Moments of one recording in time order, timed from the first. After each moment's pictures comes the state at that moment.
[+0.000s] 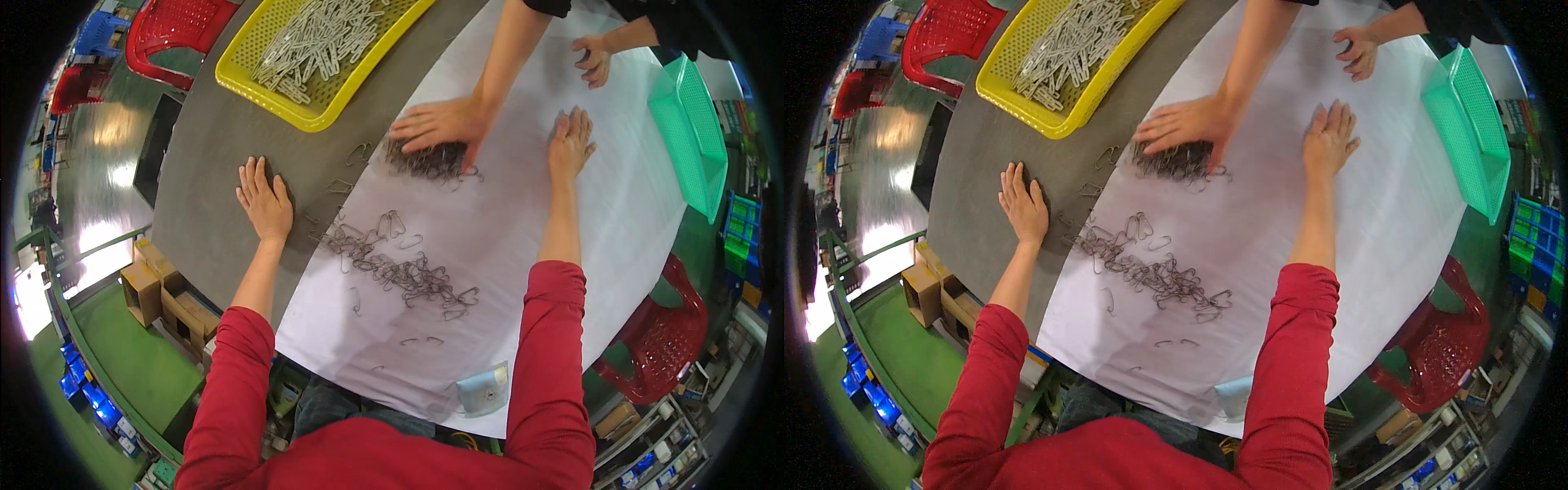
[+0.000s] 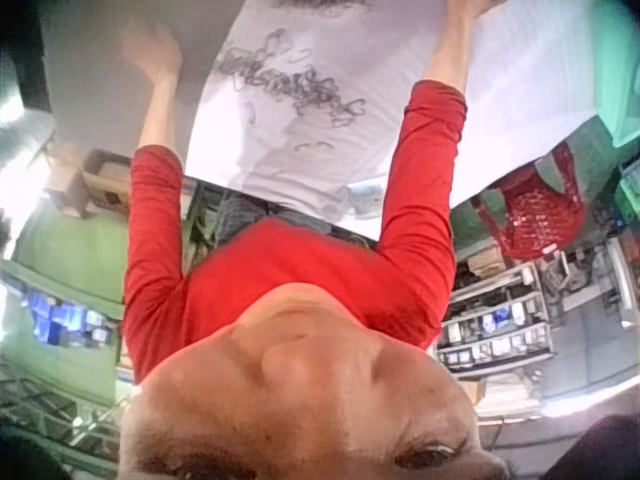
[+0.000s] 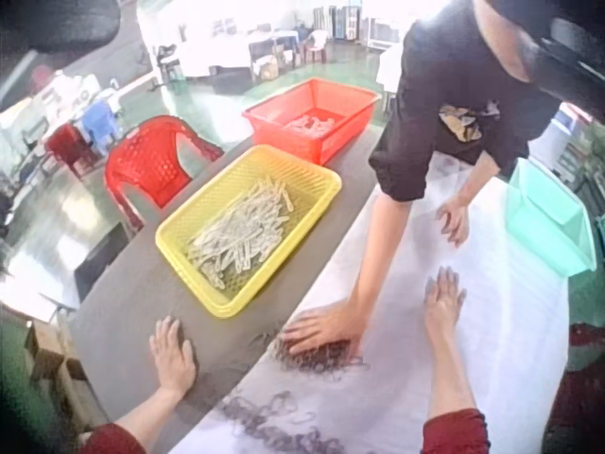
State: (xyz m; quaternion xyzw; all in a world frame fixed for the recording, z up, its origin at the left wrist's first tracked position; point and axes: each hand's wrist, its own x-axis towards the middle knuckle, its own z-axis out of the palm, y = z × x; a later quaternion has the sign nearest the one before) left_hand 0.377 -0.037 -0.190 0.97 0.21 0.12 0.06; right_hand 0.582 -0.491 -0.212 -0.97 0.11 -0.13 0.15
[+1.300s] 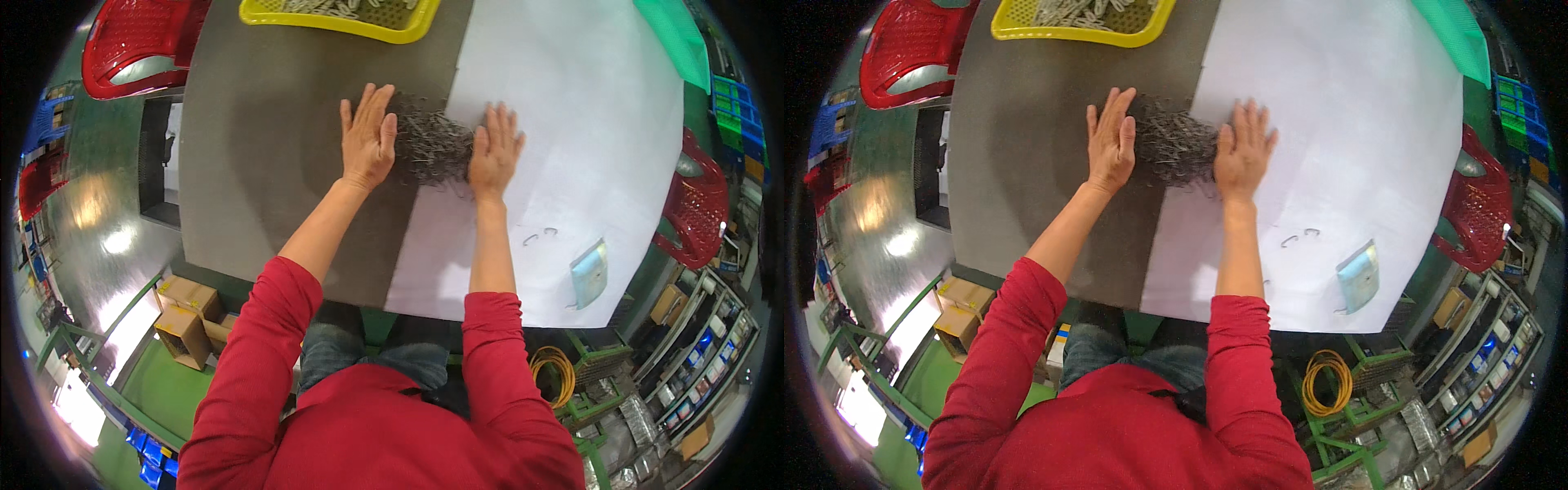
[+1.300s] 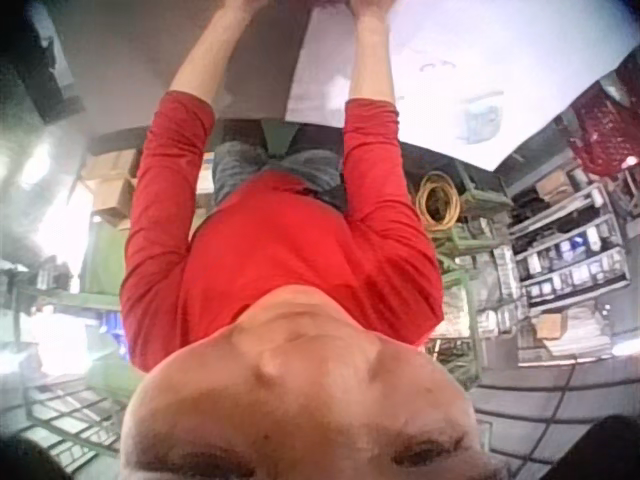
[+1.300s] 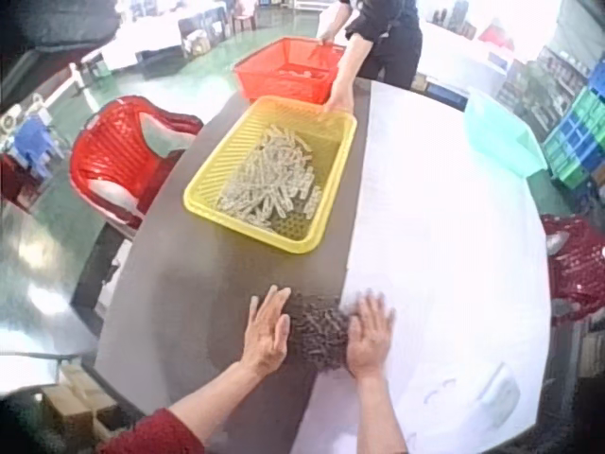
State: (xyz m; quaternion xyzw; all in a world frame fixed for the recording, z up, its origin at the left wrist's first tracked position) left_hand 0.369 -0.004 -0.175 0.91 -0.13 0.00 0.39; right_hand 0.325 -0.201 -0.190 -0.96 0.12 -0.16 0.20
